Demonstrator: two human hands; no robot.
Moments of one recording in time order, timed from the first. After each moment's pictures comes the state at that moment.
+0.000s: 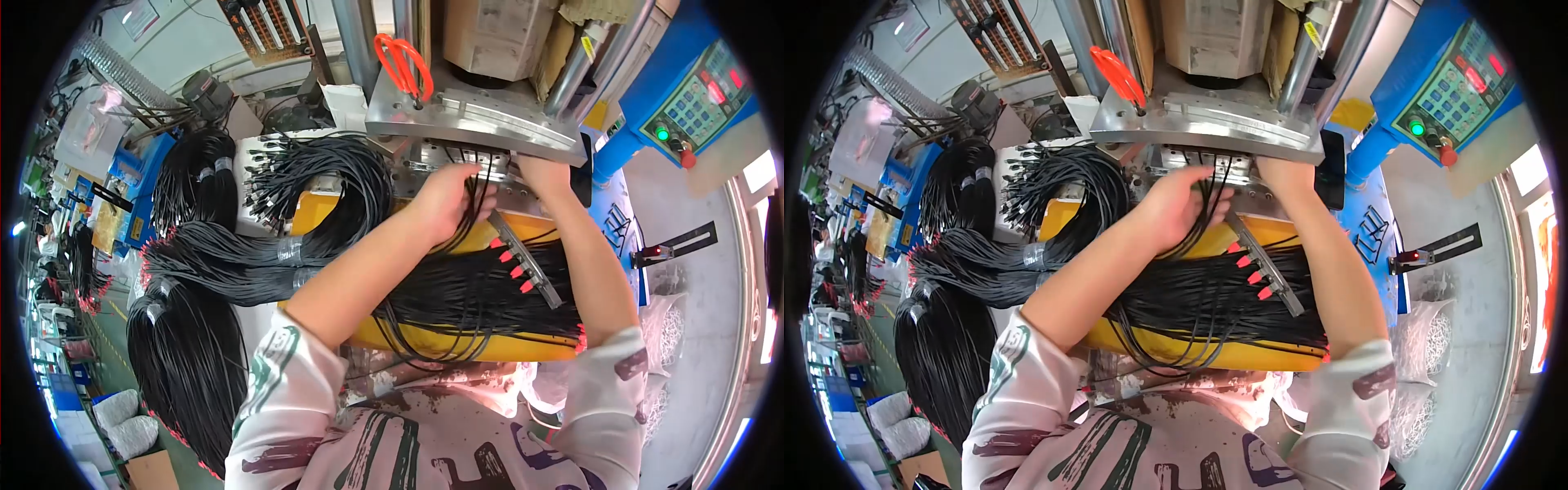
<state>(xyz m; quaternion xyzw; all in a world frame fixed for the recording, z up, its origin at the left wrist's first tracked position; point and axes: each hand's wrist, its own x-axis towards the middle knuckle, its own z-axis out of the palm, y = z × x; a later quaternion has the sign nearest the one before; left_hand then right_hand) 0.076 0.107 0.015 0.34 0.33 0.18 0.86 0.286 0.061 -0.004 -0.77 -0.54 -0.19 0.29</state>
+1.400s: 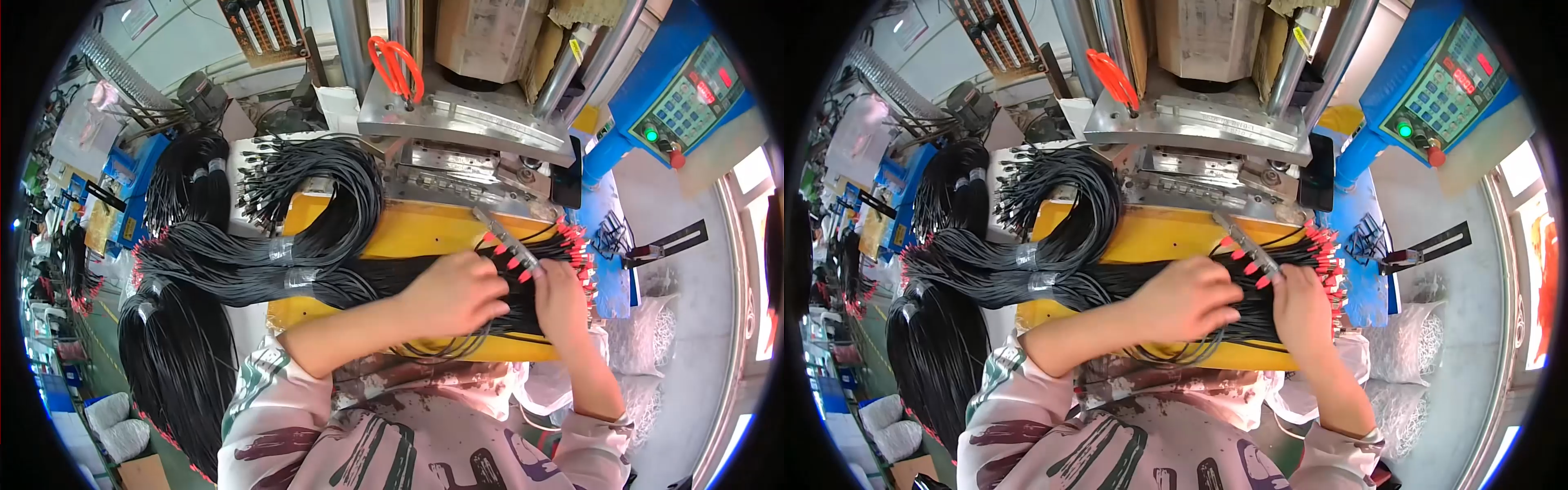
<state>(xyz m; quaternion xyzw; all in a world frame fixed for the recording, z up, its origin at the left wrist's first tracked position) 0.012 0.011 0.015 0.93 -0.01 0.23 0.29 0.189 -0.143 0.018 -0.84 -0.49 0.03 0.25</state>
